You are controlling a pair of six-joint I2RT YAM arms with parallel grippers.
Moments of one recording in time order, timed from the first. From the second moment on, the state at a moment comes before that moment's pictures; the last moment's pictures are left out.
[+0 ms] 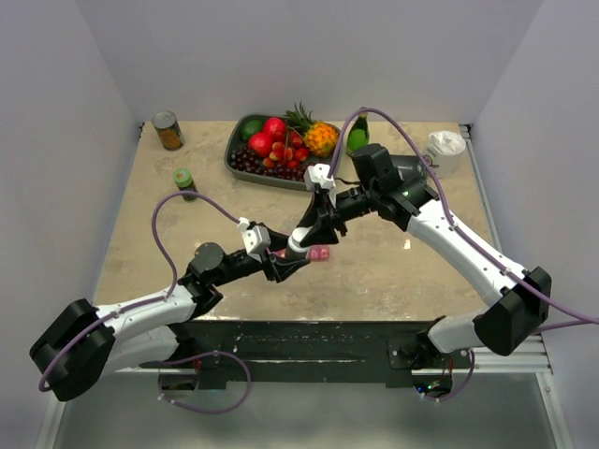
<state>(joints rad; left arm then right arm) -0.76 1.06 0.31 0.91 0.44 -0.15 0.63 1.40 1.34 -0.63 -1.03 -0.49</state>
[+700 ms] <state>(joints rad) -0.76 1.08 0.36 0.93 0.45 -0.20 0.58 1.45 1.43 -0.73 -1.17 -0.71</state>
